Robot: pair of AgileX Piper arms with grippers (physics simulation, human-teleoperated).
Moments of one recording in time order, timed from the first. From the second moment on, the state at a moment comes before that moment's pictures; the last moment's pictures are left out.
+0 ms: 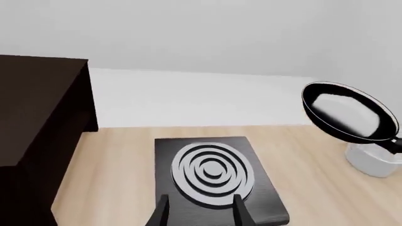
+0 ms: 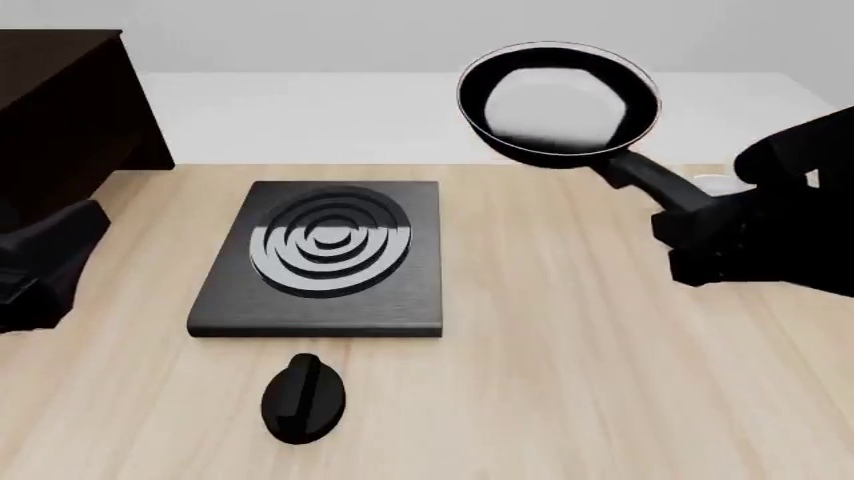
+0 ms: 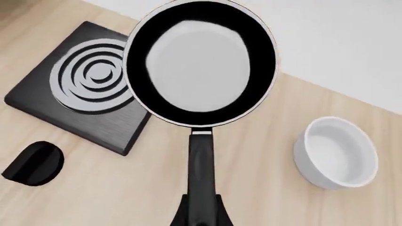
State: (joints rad) left arm -0.20 0.40 -0.38 0.12 -0.12; right arm 0.34 0.86 -0.69 0.46 -0.10
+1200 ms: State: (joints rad) left arm -0.40 0.49 -0.54 0.20 -0.90; right arm 0.86 1.47 -1.34 0.31 -0.15
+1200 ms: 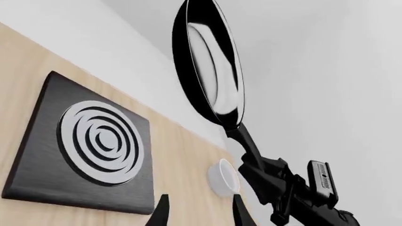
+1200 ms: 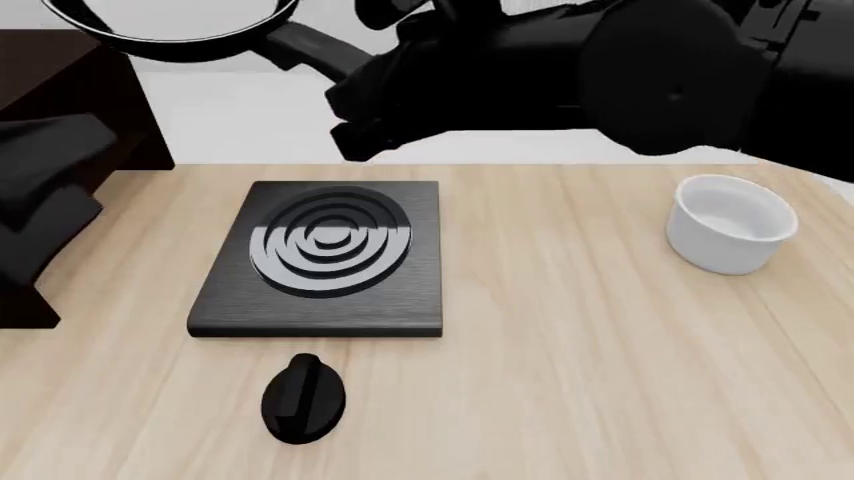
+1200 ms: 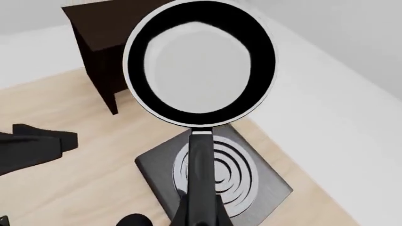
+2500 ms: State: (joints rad) left arm -0.43 0.48 -0.49 0.16 -1.00; right arm 1.08 1.63 -1.36 0.13 -0.09
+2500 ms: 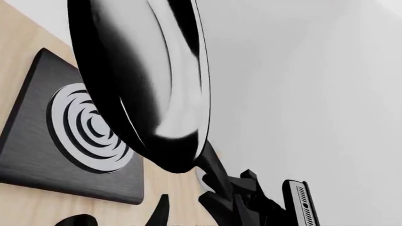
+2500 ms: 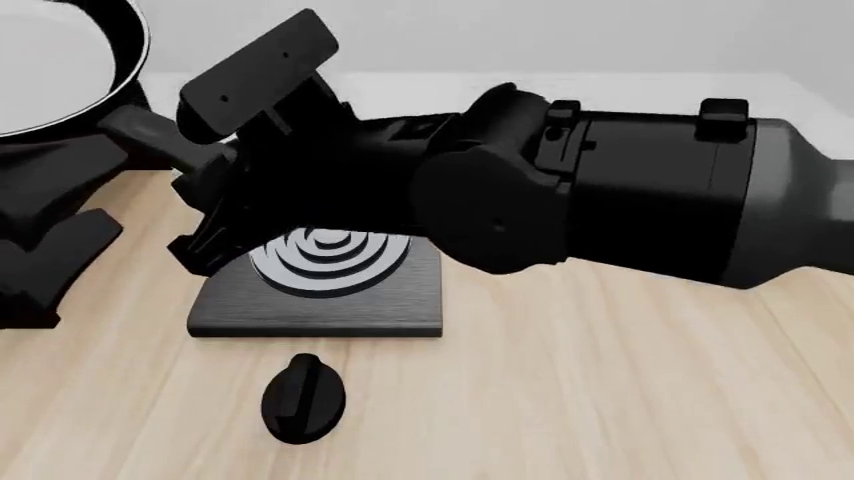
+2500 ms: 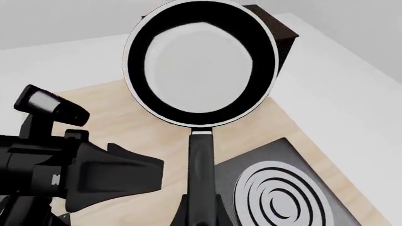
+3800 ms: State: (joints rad) left arm -0.45 0.53 -0.43 0.09 -1.00; right arm 1.16 1.63 -1.26 0.04 -0.08
